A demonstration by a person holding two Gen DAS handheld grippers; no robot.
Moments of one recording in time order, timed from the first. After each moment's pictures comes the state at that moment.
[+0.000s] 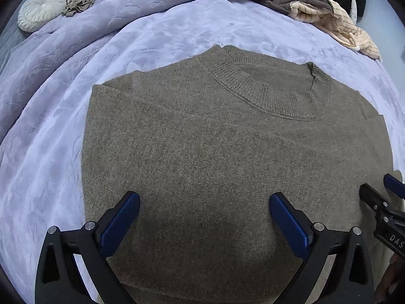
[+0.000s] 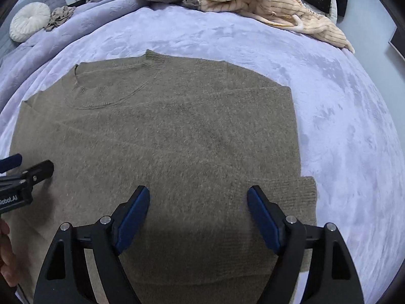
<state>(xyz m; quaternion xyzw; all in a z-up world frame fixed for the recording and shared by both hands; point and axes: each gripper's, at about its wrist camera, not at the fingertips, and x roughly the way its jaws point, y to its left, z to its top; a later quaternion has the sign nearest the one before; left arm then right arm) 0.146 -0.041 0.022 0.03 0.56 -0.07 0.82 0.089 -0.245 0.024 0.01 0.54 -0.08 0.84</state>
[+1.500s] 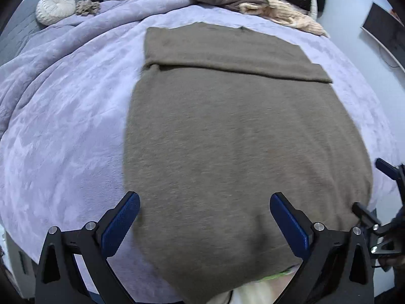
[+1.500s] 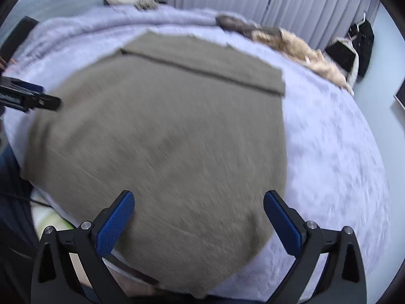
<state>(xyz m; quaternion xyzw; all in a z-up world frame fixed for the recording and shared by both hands) -0.147 0.015 0.063 0.03 0.53 -0.15 0.84 -0.240 -0.191 0.060 -0.13 0.44 0.05 0.89</state>
